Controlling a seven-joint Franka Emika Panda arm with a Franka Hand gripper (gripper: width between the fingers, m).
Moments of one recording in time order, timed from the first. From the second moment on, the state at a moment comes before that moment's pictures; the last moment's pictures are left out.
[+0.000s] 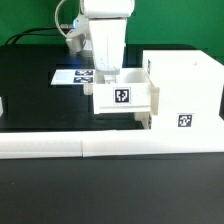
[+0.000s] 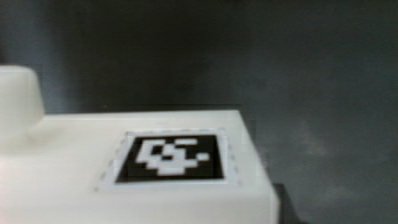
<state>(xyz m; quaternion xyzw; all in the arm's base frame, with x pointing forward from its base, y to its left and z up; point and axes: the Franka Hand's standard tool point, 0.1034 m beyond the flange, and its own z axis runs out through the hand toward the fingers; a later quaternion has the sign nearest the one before) 0.545 -0.004 0.057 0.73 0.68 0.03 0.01</state>
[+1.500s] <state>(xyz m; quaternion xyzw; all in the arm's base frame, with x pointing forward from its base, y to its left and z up) 0.543 -0.001 0.054 0.73 0.69 0.01 -0.01</state>
